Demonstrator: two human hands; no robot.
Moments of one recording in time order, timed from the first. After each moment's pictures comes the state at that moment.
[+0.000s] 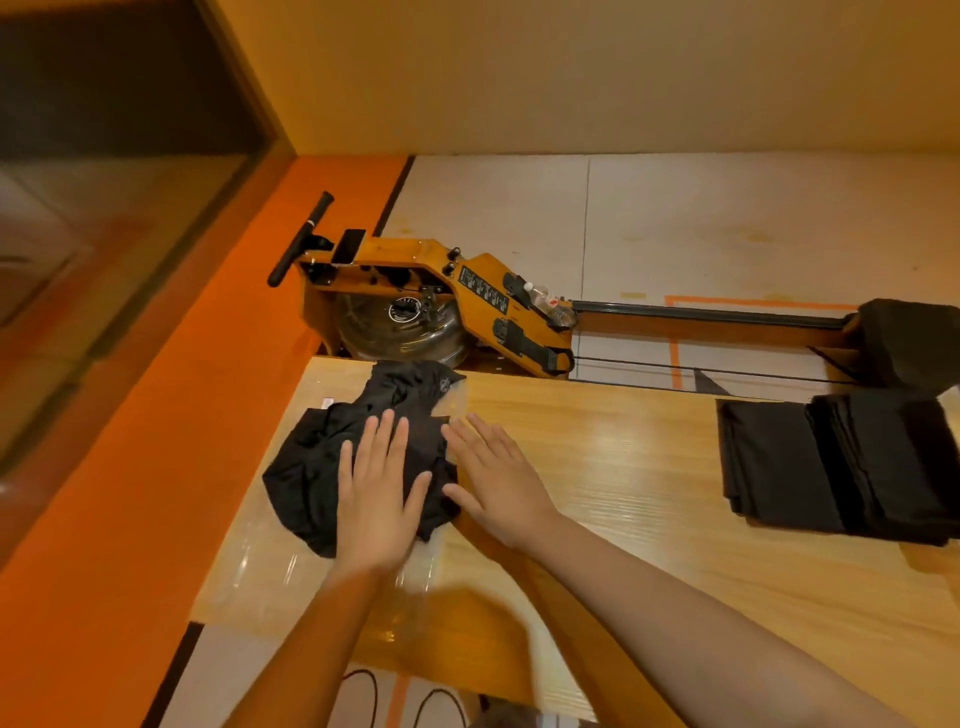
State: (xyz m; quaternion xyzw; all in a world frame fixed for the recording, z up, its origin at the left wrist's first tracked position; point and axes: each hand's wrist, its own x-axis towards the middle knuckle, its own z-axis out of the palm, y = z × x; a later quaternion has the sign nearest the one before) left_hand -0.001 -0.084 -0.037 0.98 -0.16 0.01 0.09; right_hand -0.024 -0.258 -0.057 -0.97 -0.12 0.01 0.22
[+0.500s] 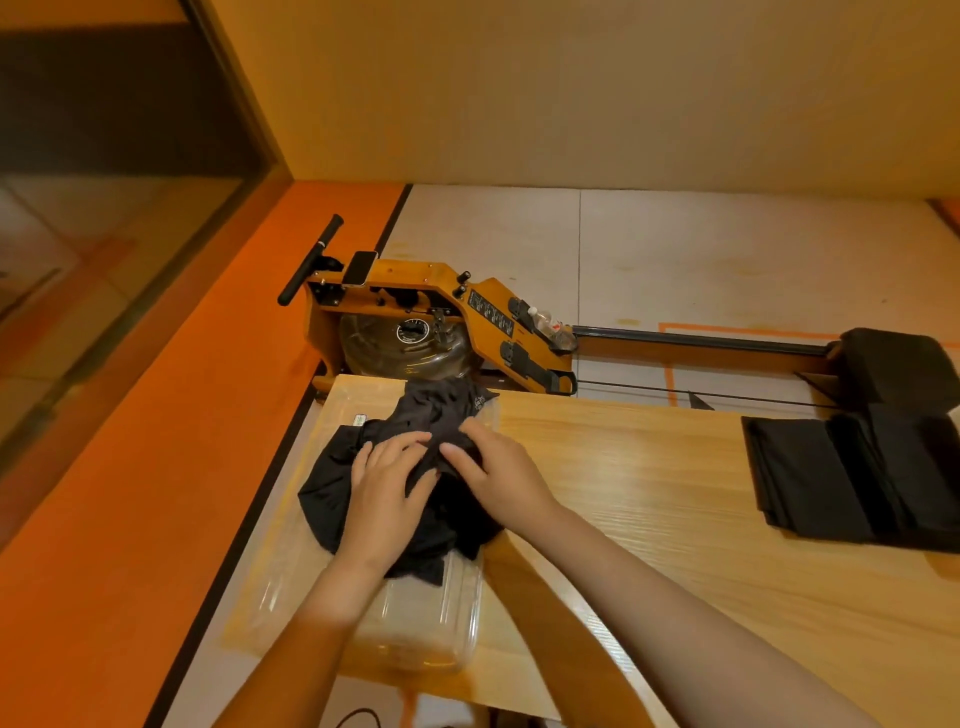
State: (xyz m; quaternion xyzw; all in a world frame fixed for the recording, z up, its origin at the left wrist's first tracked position) left_hand 0.030 -0.031 -0.007 0.94 -0.20 0.01 0.29; right_hand 0.005 -0.189 0.008 -0.90 -0.02 -0.03 0.44
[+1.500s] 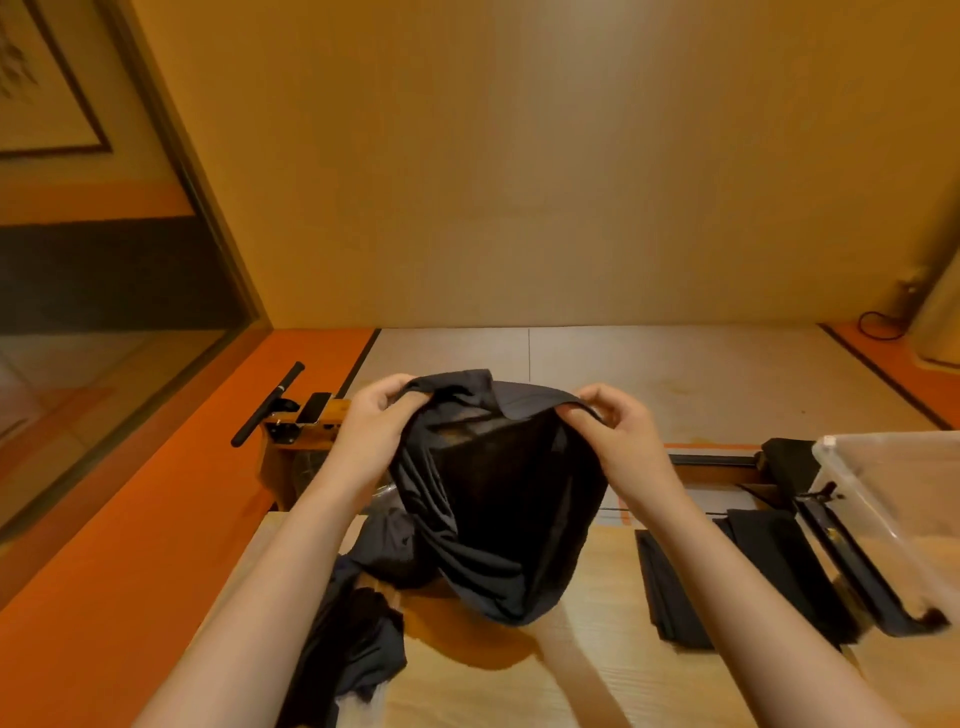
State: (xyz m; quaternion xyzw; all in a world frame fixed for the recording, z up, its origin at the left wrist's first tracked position) left_hand 0.039 -0.196 0.204 0.74 -0.17 -0.08 0.64; right_hand -0.062 -0.405 0.179 -0.72 0.06 -0.20 0.67
